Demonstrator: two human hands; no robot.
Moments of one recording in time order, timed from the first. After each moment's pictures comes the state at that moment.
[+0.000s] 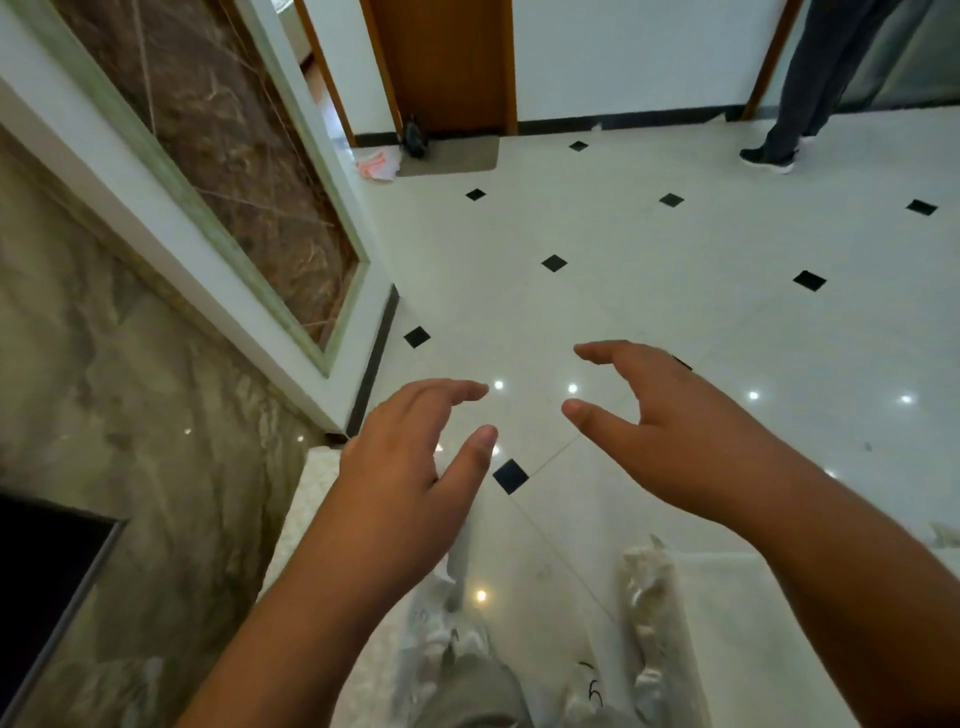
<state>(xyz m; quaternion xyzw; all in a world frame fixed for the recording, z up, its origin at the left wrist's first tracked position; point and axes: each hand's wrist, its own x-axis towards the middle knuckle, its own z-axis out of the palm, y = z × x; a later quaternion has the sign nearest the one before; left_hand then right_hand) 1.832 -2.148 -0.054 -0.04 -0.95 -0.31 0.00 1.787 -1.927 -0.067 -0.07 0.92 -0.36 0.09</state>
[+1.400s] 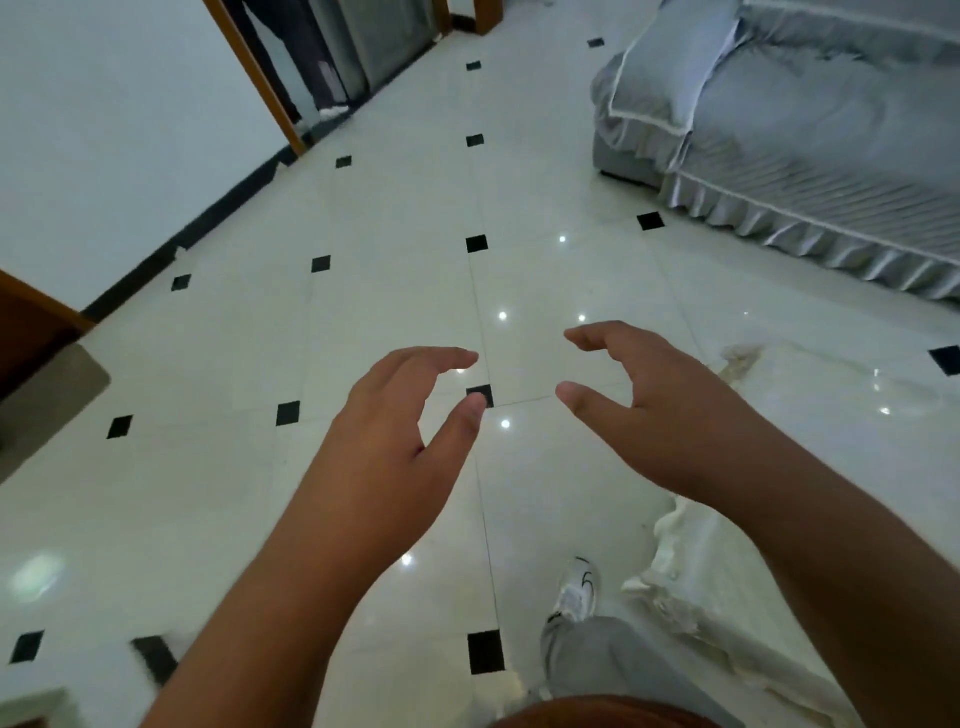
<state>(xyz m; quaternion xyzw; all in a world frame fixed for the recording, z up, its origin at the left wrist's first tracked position) 1.349 -1.902 -0.074 -0.50 -0.81 -0.28 -0.15 1.519 -1.752 -0.110 0.38 0.83 -0.38 -0.11</state>
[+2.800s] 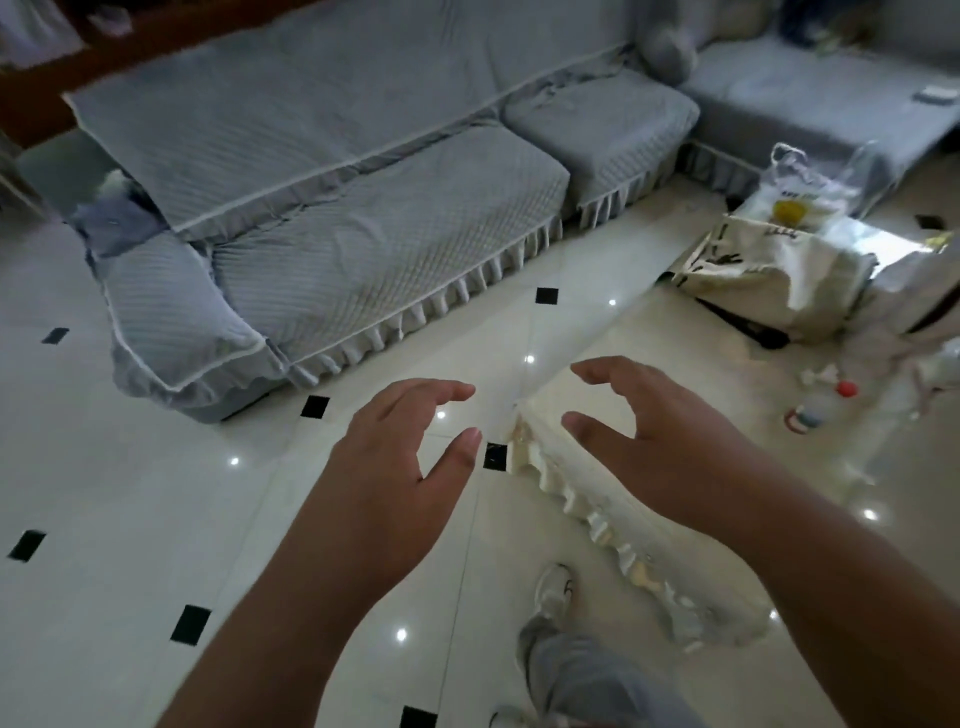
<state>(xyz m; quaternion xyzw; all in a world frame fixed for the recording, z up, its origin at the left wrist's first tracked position) 1.305 -1.375 -0.075 -0.88 -0.35 -0.16 -0.28 1.508 -1.498 -0.100 0.82 0.44 -0.23 -0.28</state>
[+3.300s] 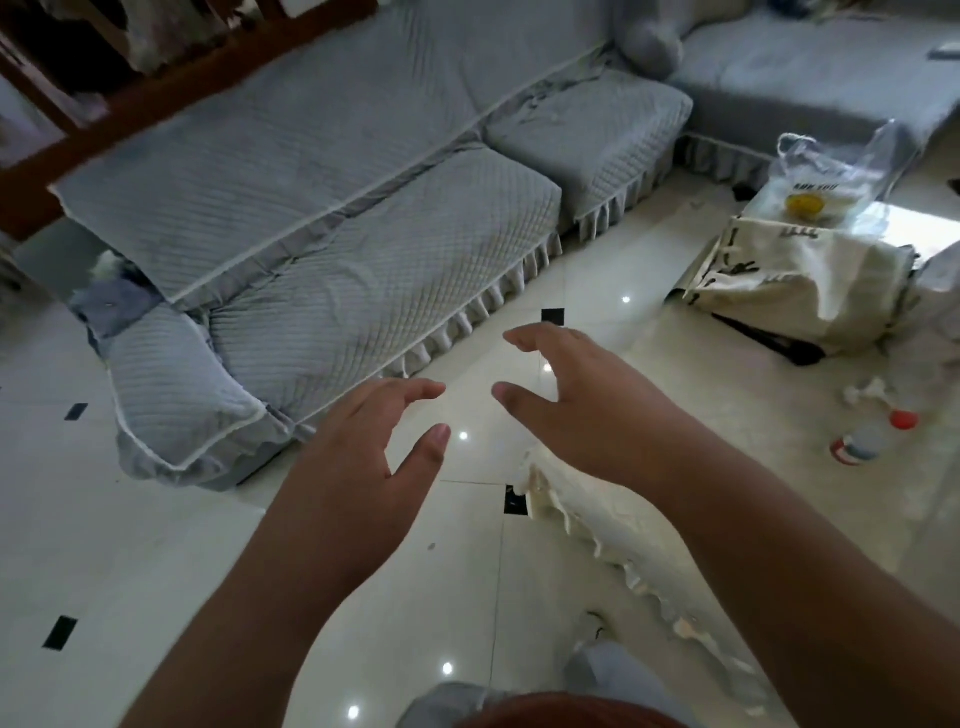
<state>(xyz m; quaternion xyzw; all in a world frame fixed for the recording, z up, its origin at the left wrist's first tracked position) 1.418 -1.264 -0.071 -0.91 -0.32 -0.15 -0.23 1.609 -1.365 -0.102 0.78 0.46 -0.22 -0.35</state>
